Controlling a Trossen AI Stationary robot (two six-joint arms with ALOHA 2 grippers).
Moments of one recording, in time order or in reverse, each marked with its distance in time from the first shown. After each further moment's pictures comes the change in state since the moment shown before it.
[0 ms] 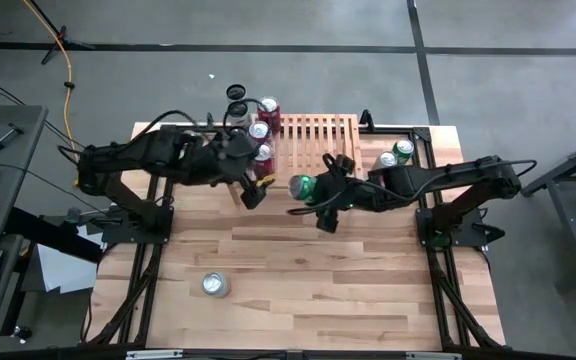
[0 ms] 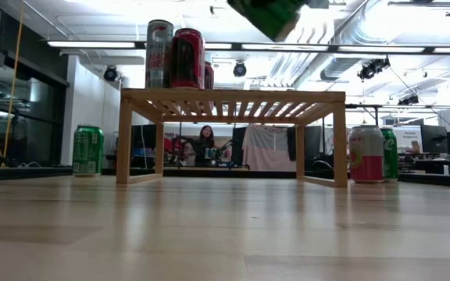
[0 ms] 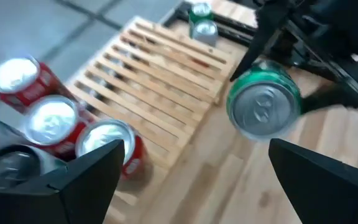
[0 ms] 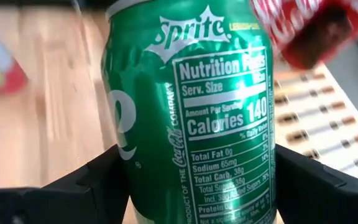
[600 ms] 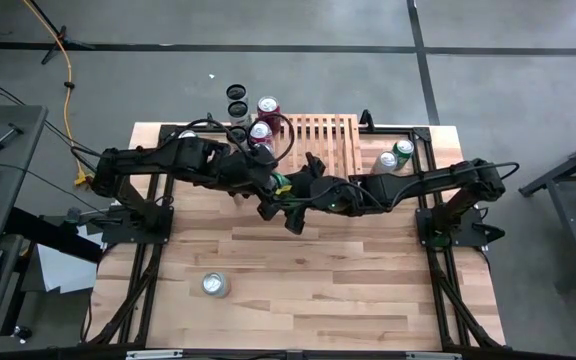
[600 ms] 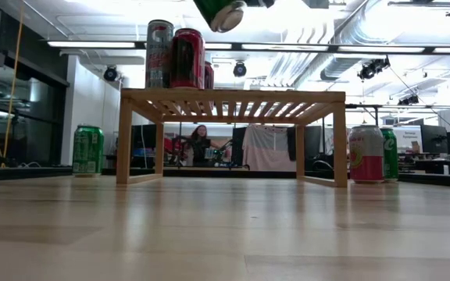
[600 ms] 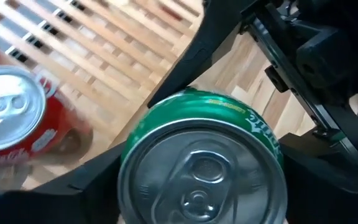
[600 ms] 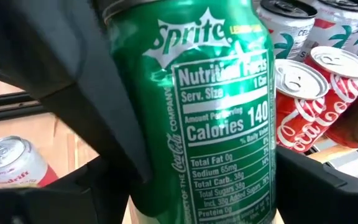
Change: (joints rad) left arm 0.041 0.107 0.001 0.005 0.219 -0.163; right arm 0.001 0.134 -0.003 0.477 -0.019 -0.020
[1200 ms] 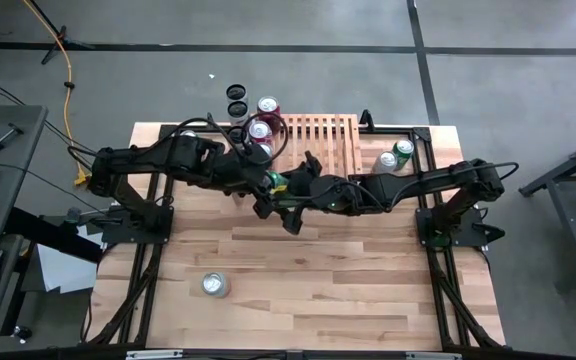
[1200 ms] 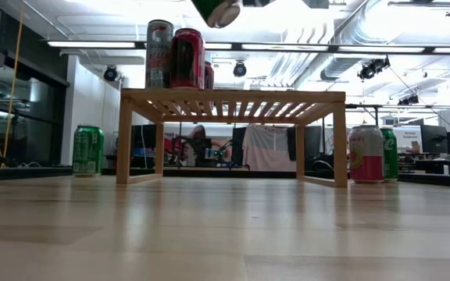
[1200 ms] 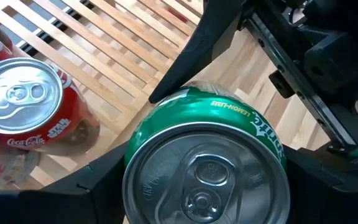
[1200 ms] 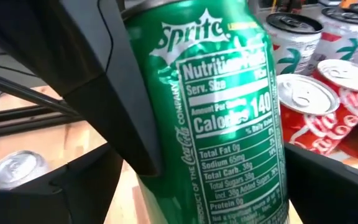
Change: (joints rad) left arm -0.002 -0.029 -0.001 -0.029 -0.030 -0.042; right arm -0.001 0.010 0.004 0.040 -0.023 0.012
